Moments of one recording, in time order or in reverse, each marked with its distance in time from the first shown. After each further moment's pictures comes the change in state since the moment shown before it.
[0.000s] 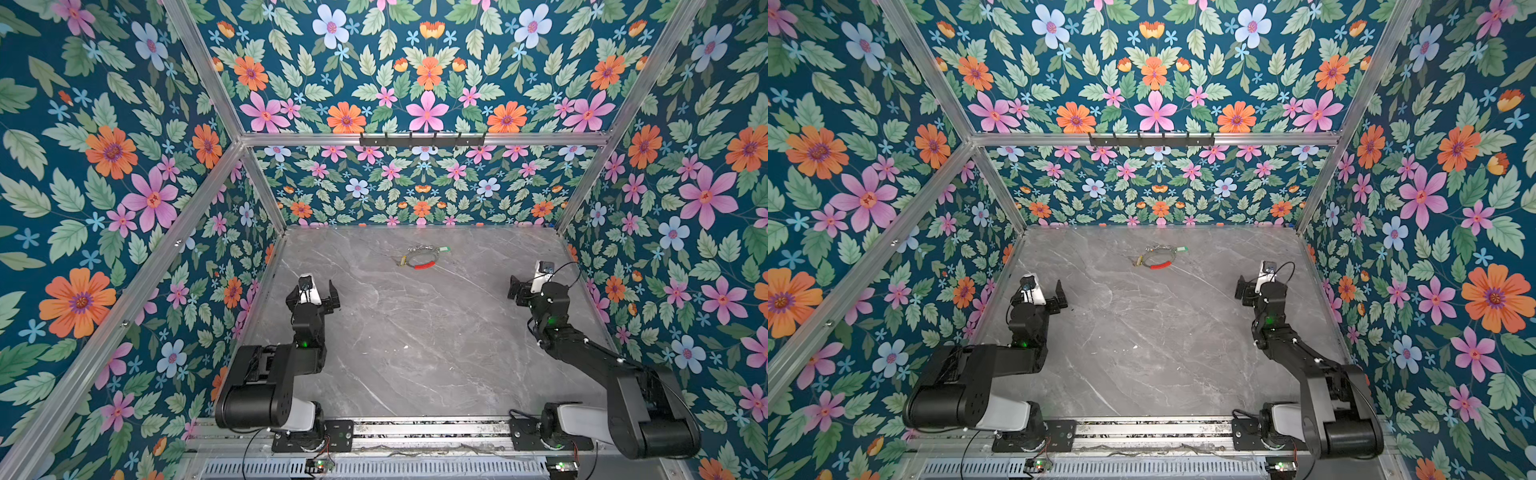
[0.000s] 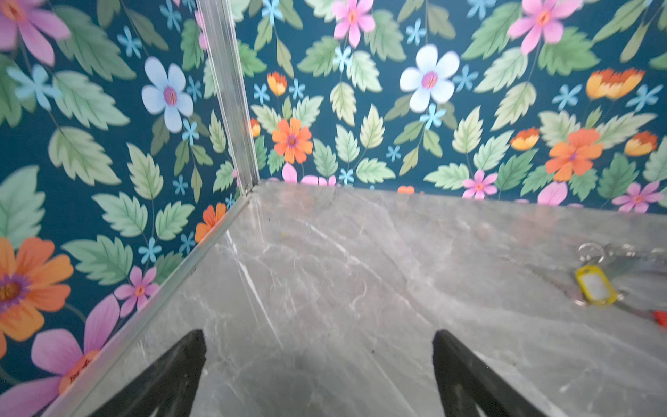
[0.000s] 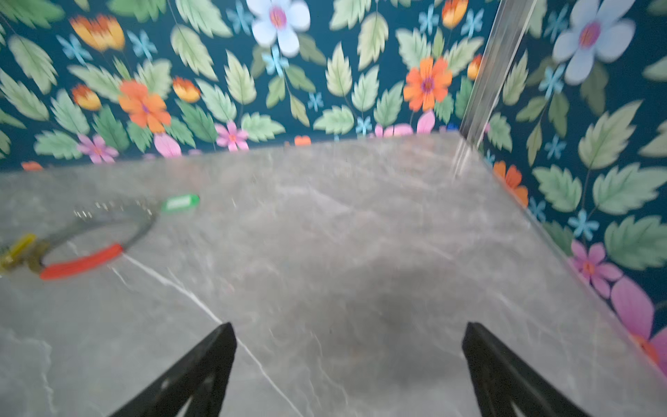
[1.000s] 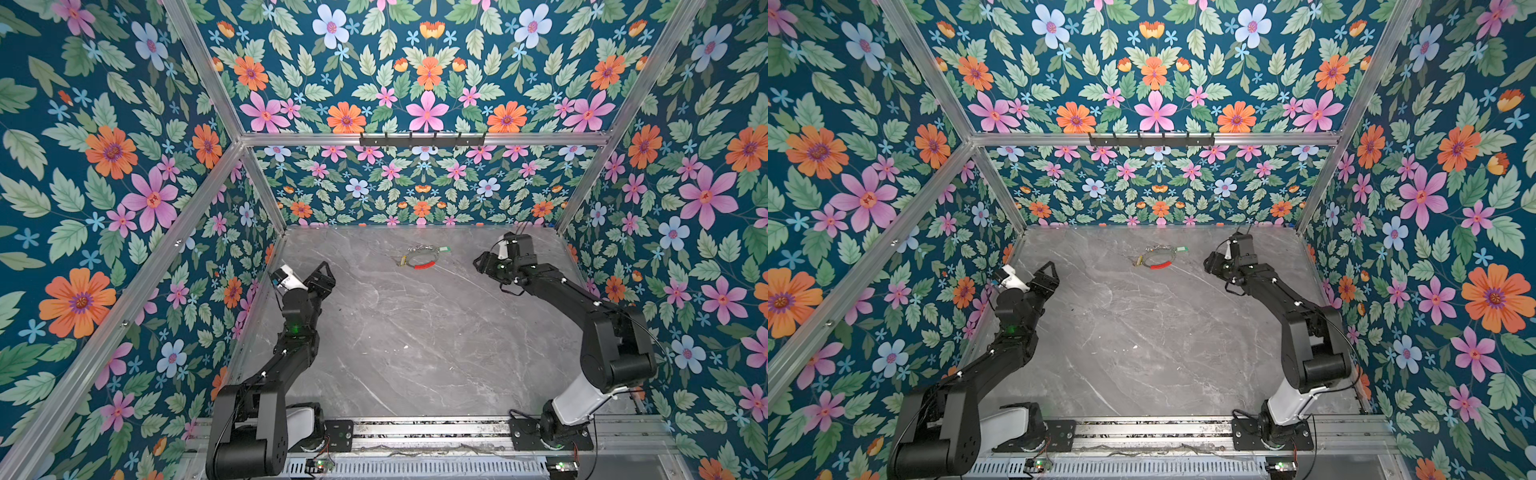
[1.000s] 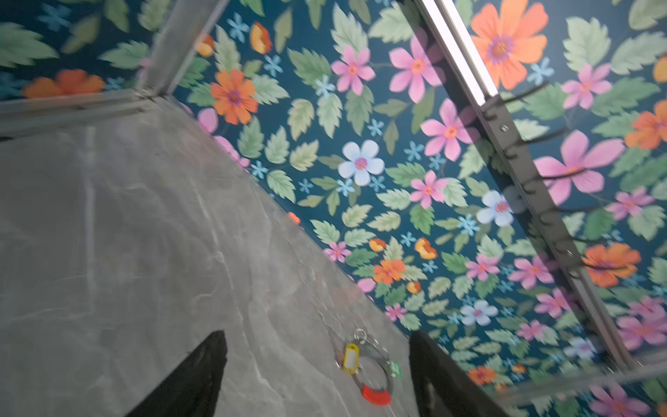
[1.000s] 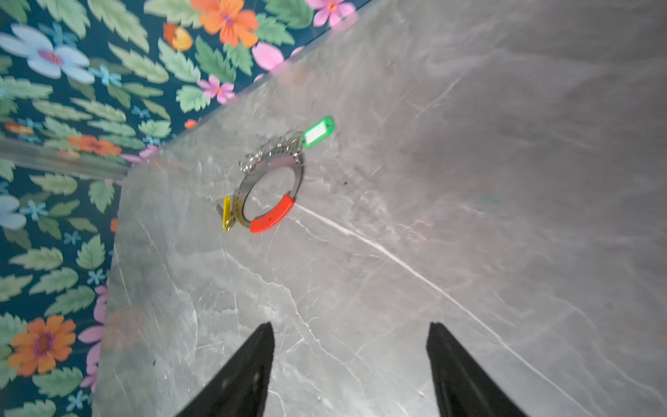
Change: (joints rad) left arm 0.036 -0.158 0.151 -0.322 0.306 -0.827; right arm 0.154 0.489 0.709 -0.708 -0.385 0.438
